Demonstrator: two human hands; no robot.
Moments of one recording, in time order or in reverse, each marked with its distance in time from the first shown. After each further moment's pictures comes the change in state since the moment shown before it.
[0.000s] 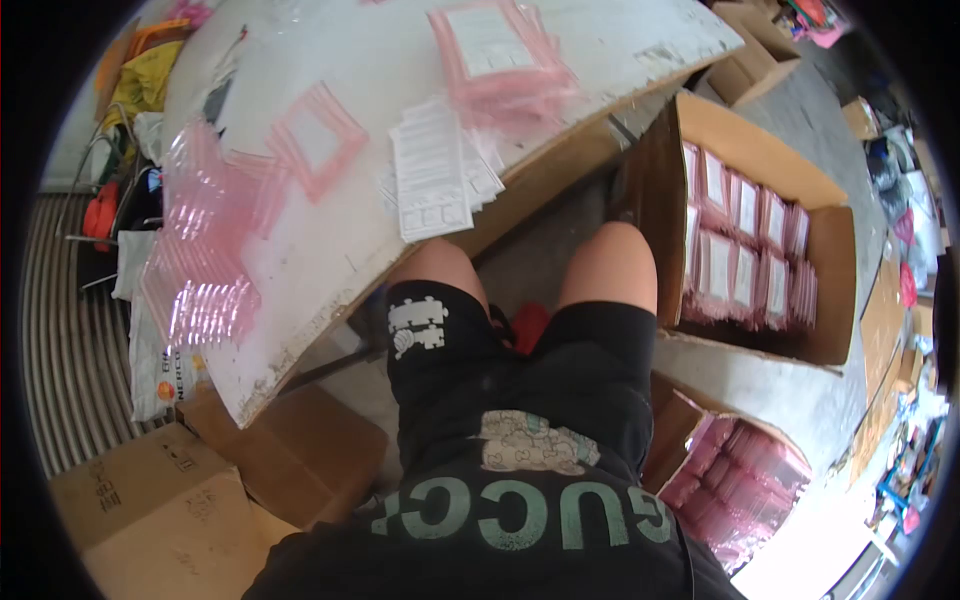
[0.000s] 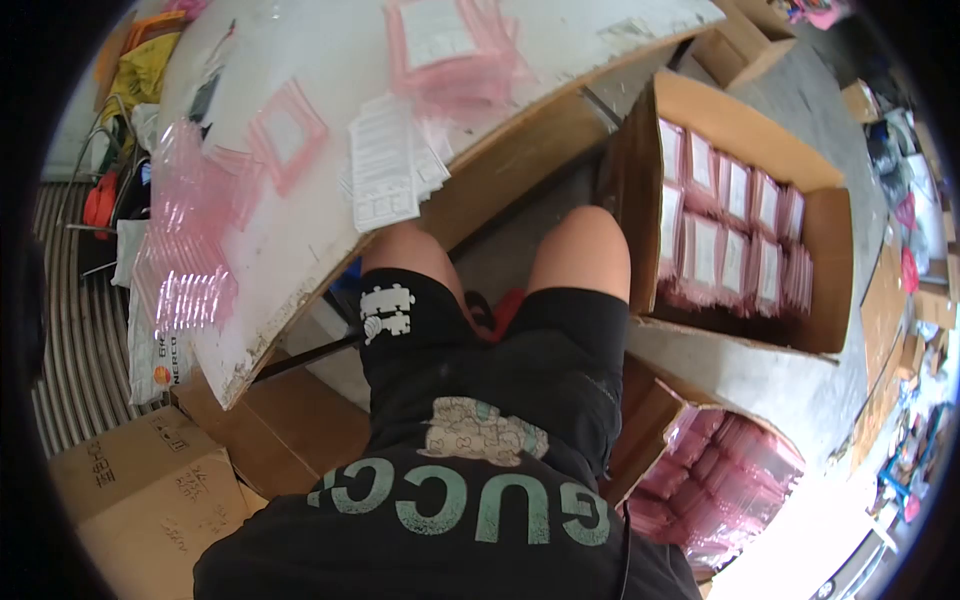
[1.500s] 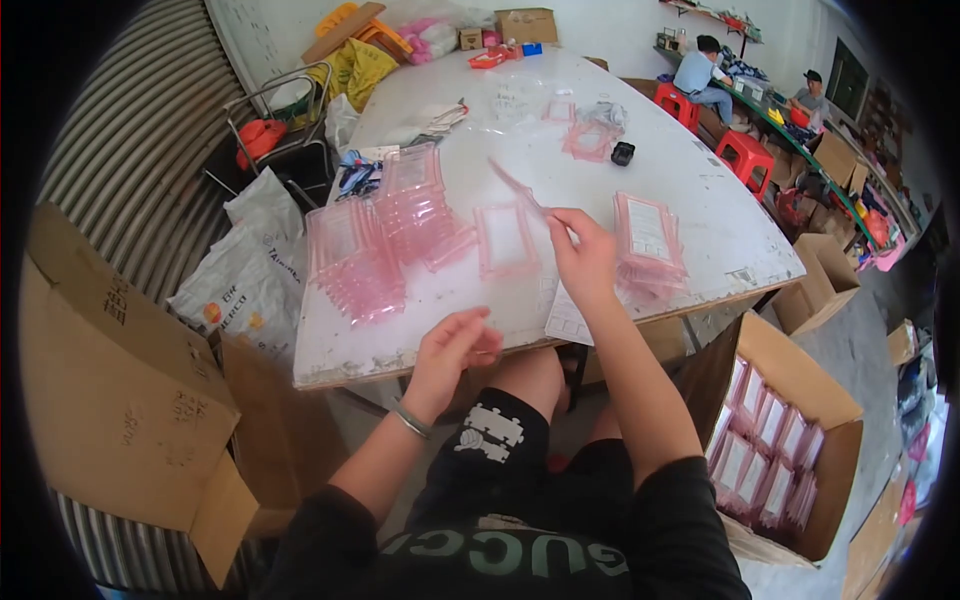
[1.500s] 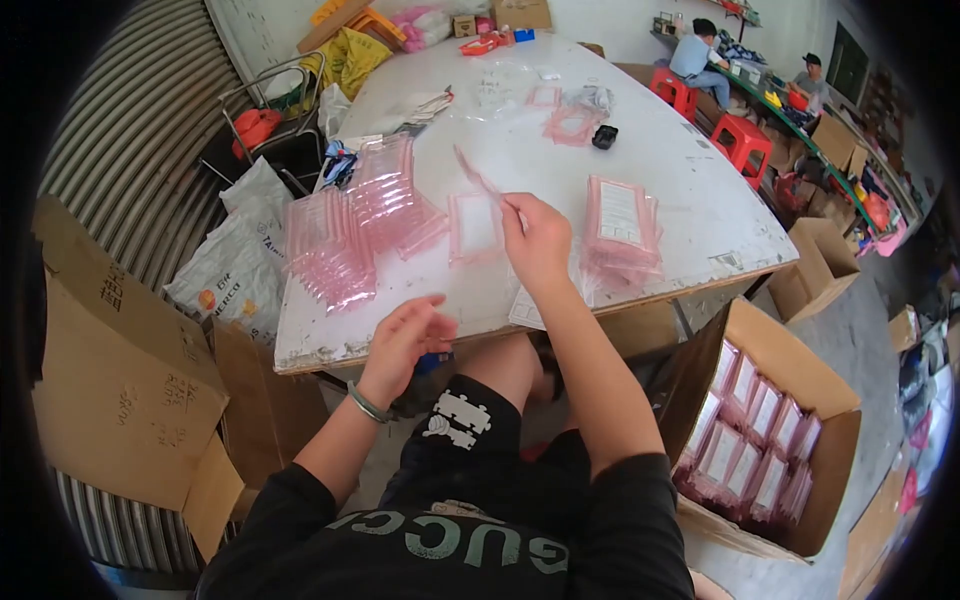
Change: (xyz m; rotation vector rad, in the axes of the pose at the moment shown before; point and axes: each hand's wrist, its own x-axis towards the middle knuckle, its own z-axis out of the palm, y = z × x) left_hand -0.008 0.142 -0.134 -1.223 0.765 1.016; right_hand 0.029 -0.480 0.217 0.150 0.178 -1.810
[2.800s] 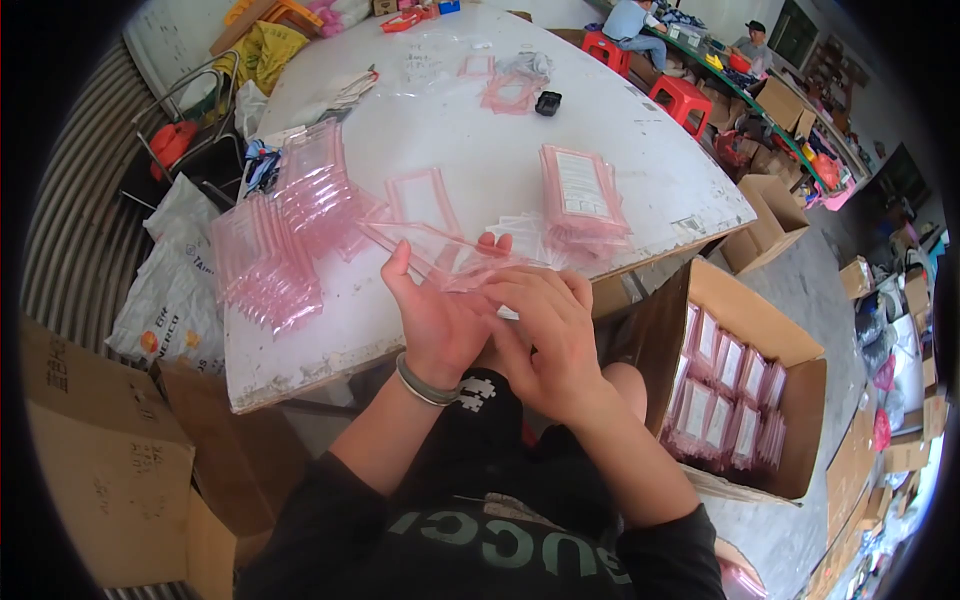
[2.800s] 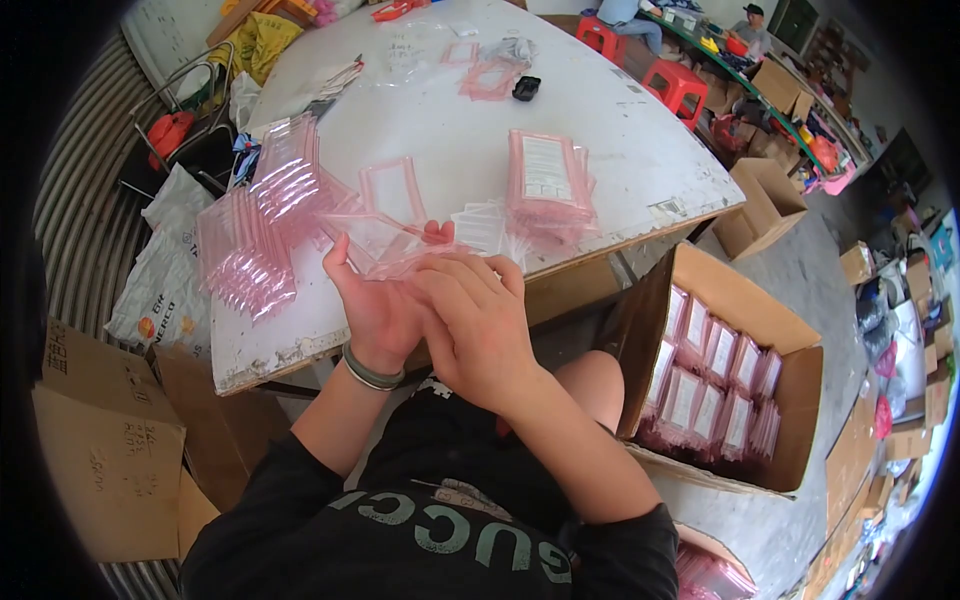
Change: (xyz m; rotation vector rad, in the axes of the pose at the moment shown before) left_hand 0.064 0.015 0.096 -1.038 -0.189 -0.091; right_hand -0.061 -0.094 -0.081 -0.226 -0.272 -0.210
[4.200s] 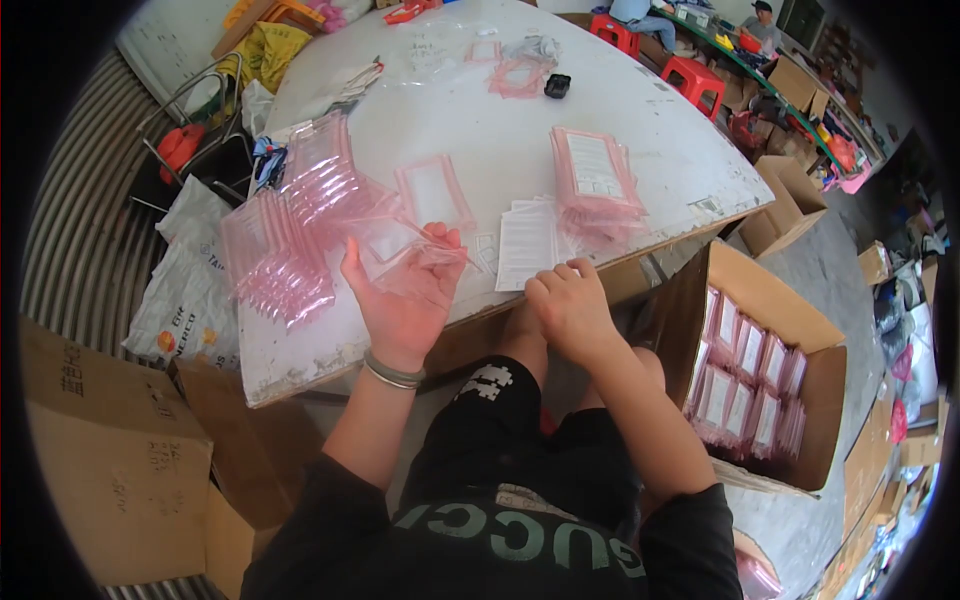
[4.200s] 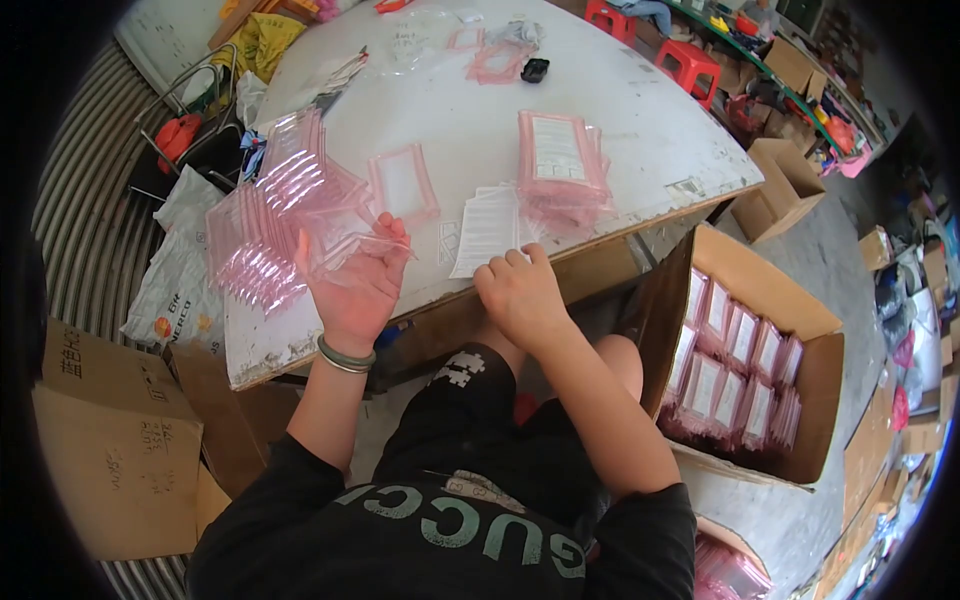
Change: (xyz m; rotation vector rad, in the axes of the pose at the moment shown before) left_hand -0.004 0.053 -0.036 0.058 0.045 0.006; right_hand -0.045 0.077 0.026 -0.535 -0.384 -0.012
